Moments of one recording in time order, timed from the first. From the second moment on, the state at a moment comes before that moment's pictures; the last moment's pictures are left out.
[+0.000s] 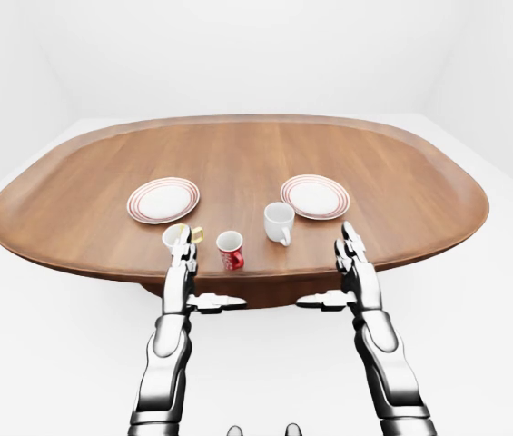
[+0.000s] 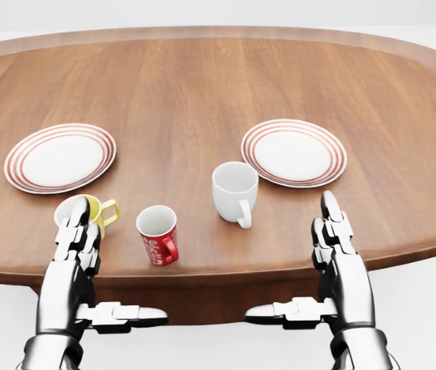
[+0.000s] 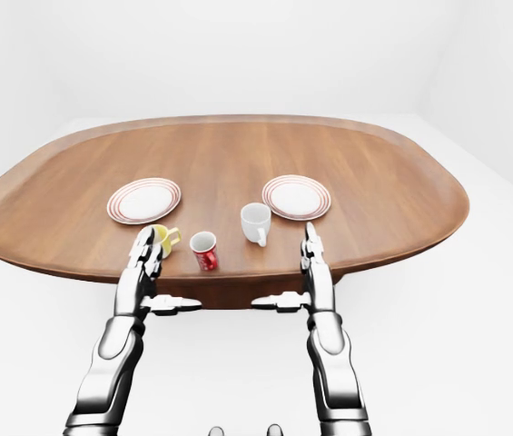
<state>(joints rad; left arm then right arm) 0.00 0.01 0.02 0.00 -0.01 0.00 -0.02 0.02 0.00 -0.02 -0.04 0.03 0.01 0.02</state>
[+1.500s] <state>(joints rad) 0.55 -0.05 0.02 -0.75 0.06 -0.09 0.03 0.52 0.14 -0.18 -0.83 0.16 0.03 0.31</state>
